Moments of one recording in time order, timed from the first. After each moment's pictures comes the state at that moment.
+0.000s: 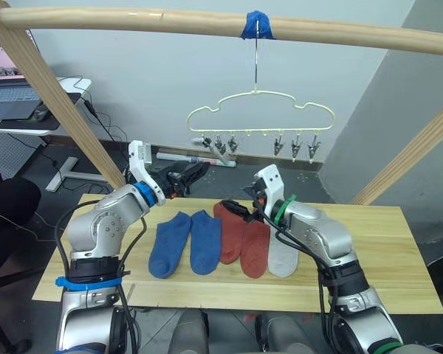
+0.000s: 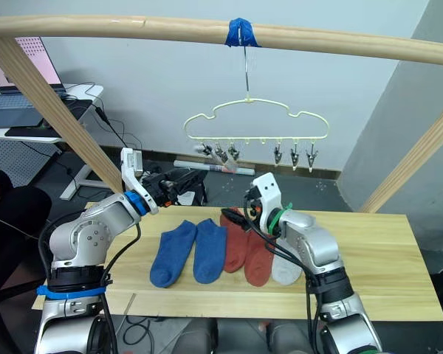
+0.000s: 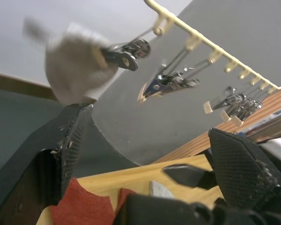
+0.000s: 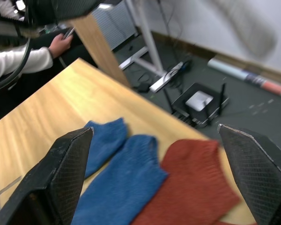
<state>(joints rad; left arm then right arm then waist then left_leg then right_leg) -0.48 0.41 0.20 0.00 -0.67 0.74 -0.54 -0.46 -0.14 0.14 -0.07 0.26 0.71 0.54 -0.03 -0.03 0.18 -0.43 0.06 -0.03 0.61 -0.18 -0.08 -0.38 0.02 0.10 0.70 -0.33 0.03</state>
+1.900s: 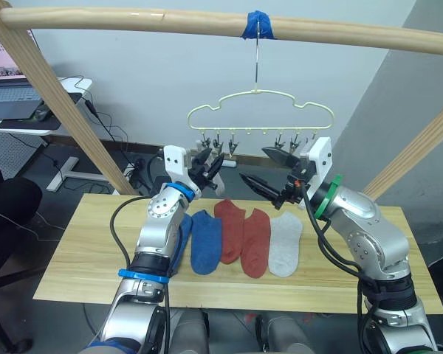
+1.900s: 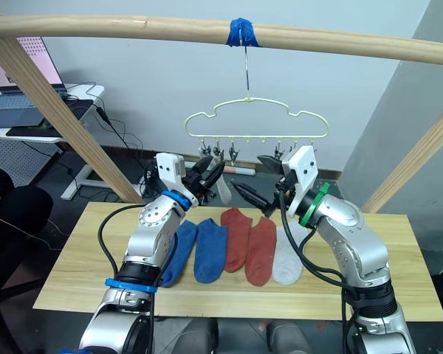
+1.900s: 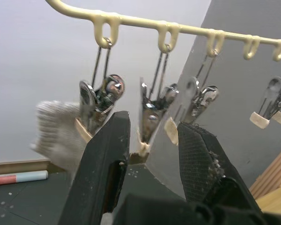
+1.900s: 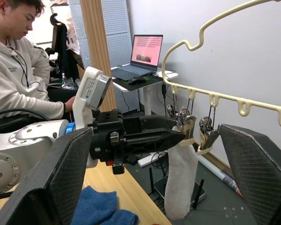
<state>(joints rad) -0.56 0.17 0.03 0.37 -0.21 -0.03 -0.44 -0.41 -0.31 0.06 -0.38 0.45 0.55 0.60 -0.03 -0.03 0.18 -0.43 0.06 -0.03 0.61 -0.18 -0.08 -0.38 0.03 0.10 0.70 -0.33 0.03</state>
